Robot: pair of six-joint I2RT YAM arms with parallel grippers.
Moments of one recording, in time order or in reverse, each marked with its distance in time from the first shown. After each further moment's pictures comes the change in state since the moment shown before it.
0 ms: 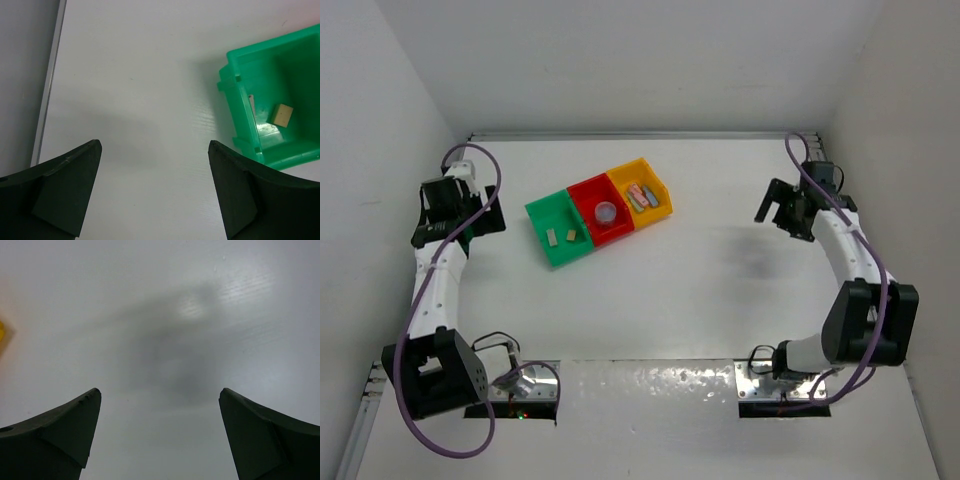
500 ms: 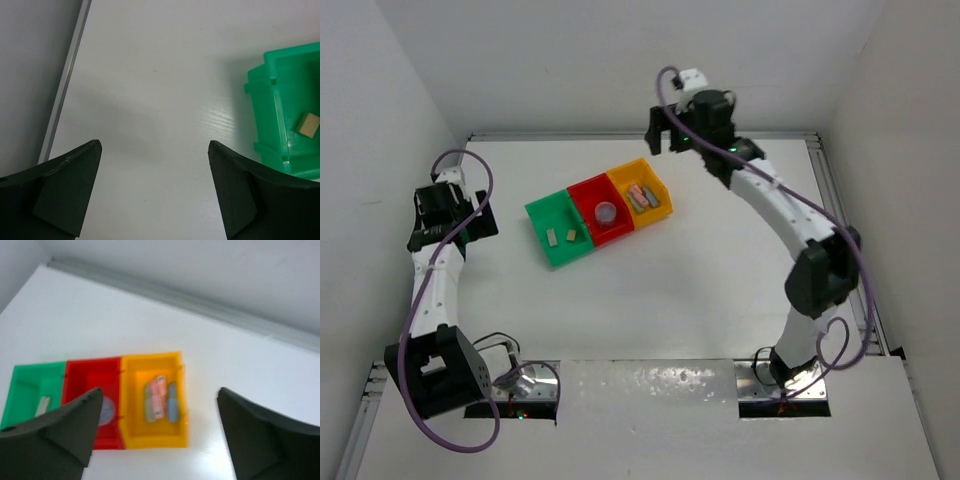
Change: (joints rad) left arm 0.056 0.000 -0.037 0.005 -0.052 -0.011; right arm 0.572 0.420 0.628 0.359 0.024 -0.229
